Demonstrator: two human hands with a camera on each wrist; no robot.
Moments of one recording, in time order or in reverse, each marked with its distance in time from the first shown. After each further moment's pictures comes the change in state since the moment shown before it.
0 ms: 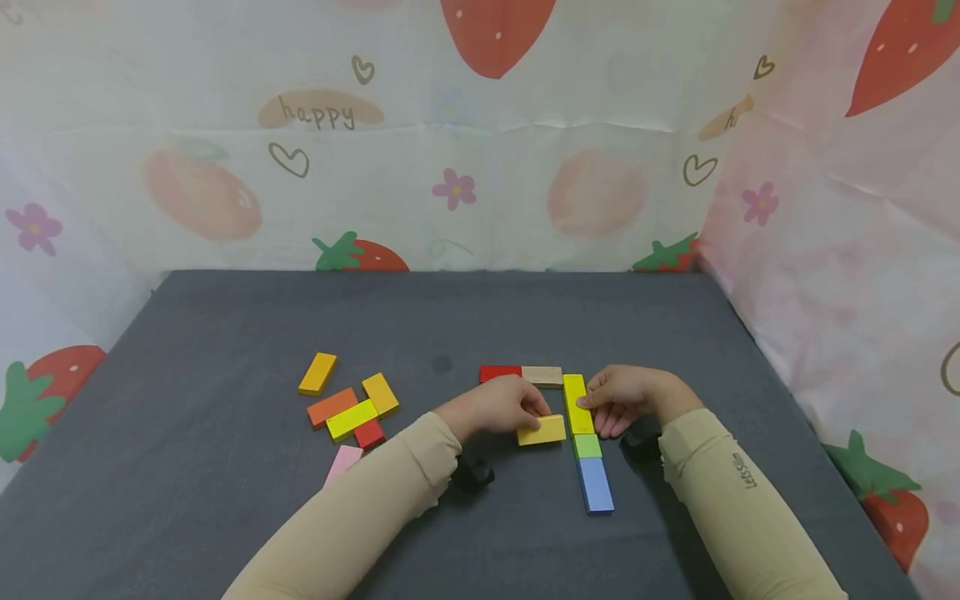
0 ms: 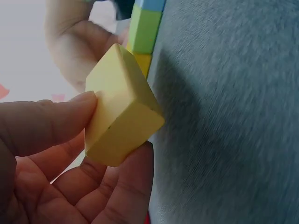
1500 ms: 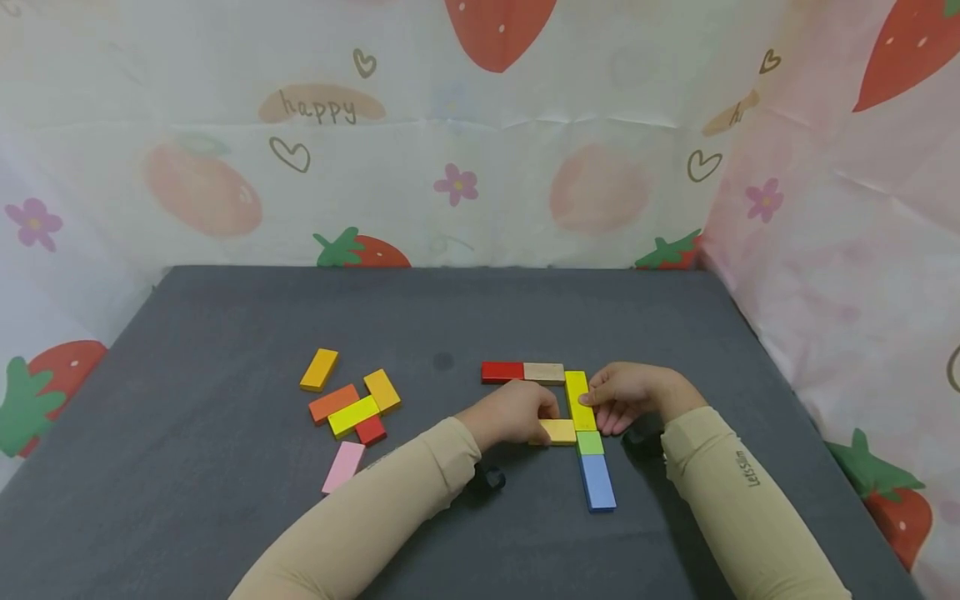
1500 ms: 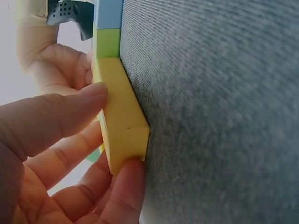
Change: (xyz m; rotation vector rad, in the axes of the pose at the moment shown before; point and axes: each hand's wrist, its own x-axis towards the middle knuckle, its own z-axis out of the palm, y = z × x) left_hand 0.004 0.011 0.019 0.183 0.054 -0.013; right_hand 0.000 0.002 0.000 0.001 0.006 -0.008
